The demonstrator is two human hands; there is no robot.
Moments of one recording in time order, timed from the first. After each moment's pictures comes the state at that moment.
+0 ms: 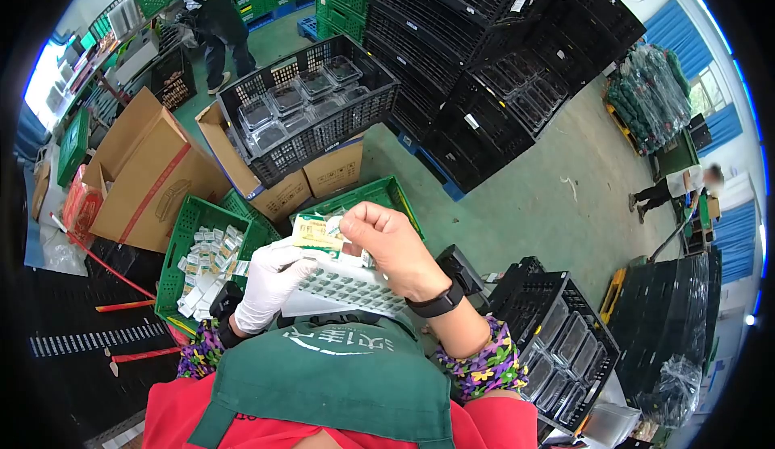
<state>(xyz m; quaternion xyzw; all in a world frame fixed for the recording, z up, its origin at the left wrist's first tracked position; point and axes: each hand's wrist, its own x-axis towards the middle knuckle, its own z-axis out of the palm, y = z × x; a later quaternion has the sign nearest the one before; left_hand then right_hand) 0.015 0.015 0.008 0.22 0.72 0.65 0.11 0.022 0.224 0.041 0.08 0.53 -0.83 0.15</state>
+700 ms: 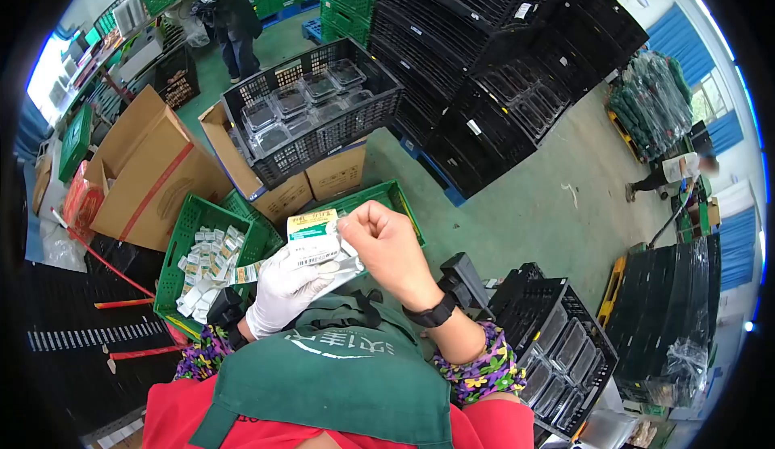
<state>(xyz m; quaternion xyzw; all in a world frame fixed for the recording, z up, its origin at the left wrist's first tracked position) 0.021 0.019 0.000 0.37 0.80 0.46 -0.12 0.020 0.214 0.042 0.05 0.67 -0.74 0.05</state>
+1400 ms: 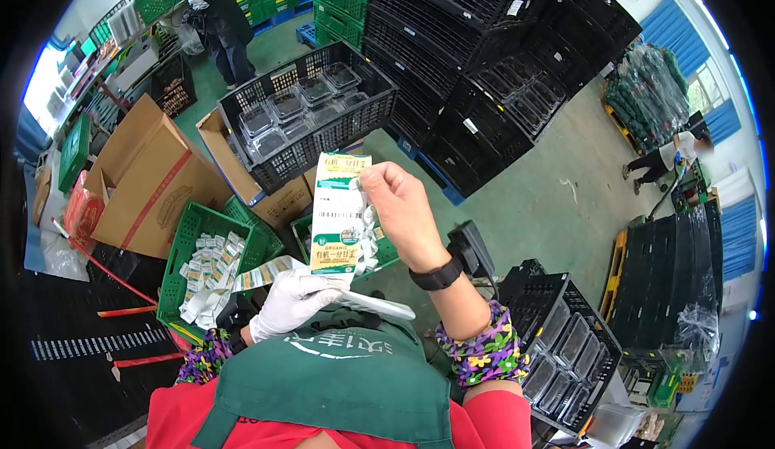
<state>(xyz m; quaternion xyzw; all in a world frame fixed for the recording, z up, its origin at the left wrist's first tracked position) 0.035 0.018 -0.012 0.30 0.77 0.55 0.12 -0.014 0.234 0.046 0.04 0.65 -0.76 -0.01</state>
